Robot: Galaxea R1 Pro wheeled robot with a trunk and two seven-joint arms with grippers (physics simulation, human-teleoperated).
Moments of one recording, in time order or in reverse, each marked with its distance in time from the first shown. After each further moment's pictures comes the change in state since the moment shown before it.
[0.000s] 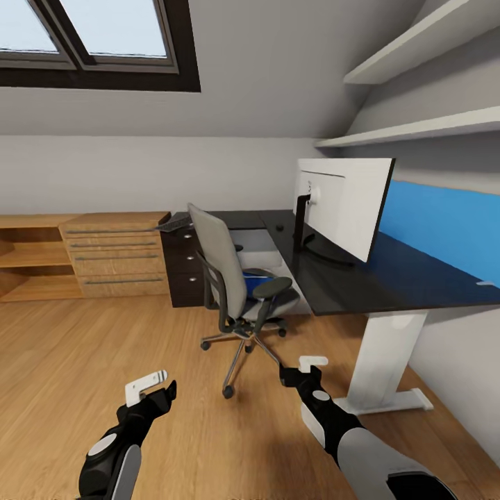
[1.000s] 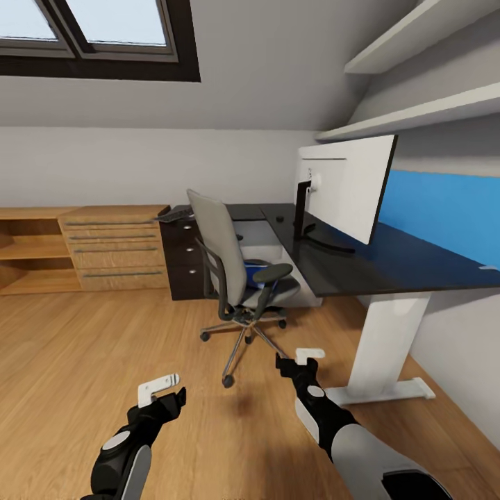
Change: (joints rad) left arm -0.003 0.014 -0.081 0.008 -0.001 0.071 0.046; right arm -0.008 0.026 0.005 -0.027 0.000 -0.071 -0.035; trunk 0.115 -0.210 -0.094
